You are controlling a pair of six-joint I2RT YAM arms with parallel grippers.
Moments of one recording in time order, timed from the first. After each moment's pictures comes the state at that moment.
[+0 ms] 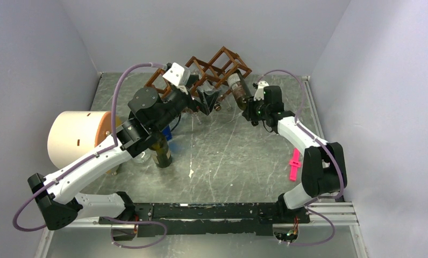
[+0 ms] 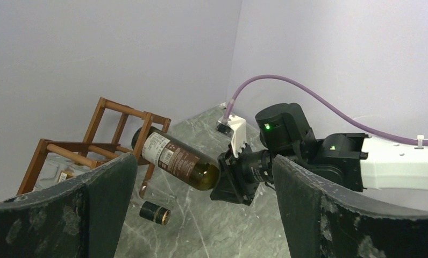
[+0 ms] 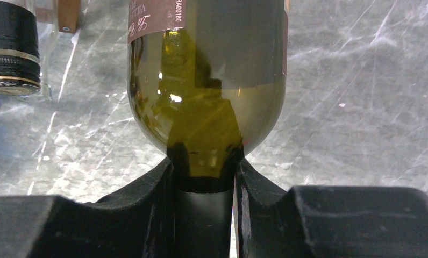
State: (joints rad) left arm -0.89 1.20 1.26 0.13 -0.14 -0.10; right arm 0.23 1.52 1.00 -0.11 -0.21 0.08
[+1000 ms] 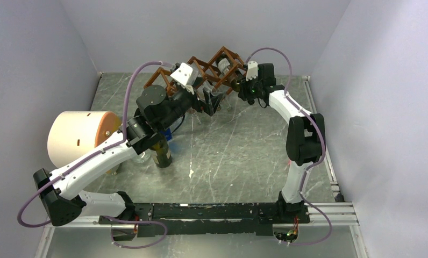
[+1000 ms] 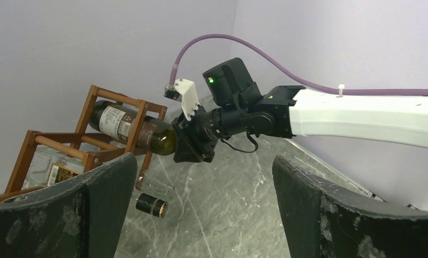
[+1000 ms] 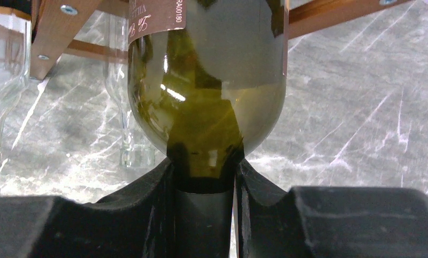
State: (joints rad) left arm -0.89 1.24 1.28 0.10 -0.12 -0.10; right arm 0.20 1.92 1.49 -0.23 -0.30 -0.15
